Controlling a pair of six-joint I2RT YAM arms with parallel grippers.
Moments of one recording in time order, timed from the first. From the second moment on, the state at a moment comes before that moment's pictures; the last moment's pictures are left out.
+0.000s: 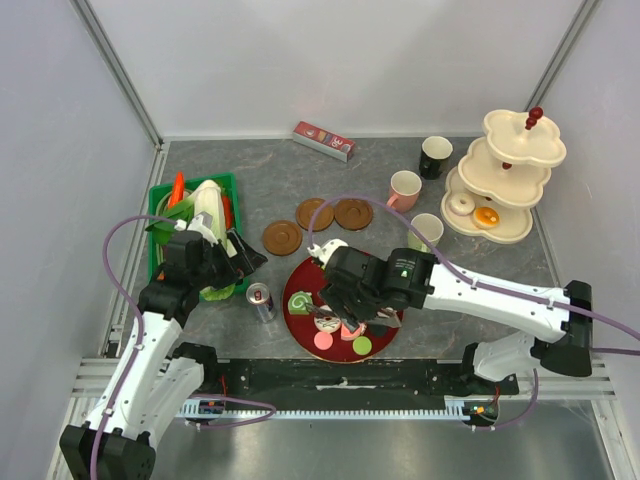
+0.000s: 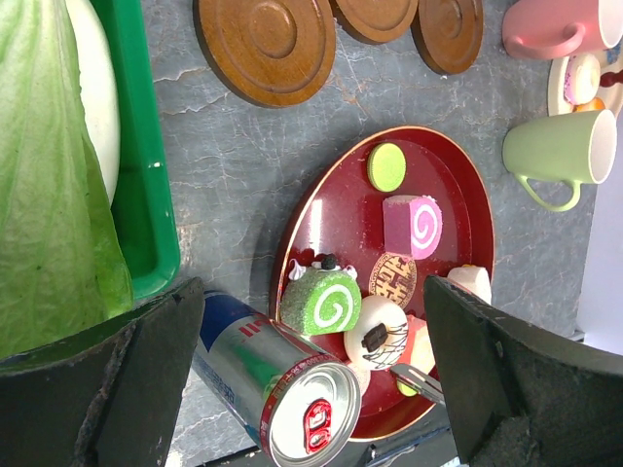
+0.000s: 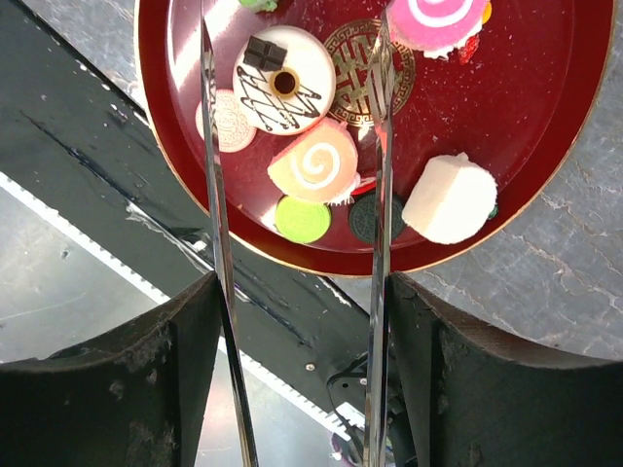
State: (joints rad) left arm -0.17 0.72 0.63 -0.57 0.25 -0.65; right arm 1.21 1.37 1.33 -1.06 0.17 0.39
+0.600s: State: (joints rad) left arm -0.17 0.72 0.63 -0.57 0.25 -0.65; right arm 1.24 1.54 1.35 -1.09 0.18 0.36
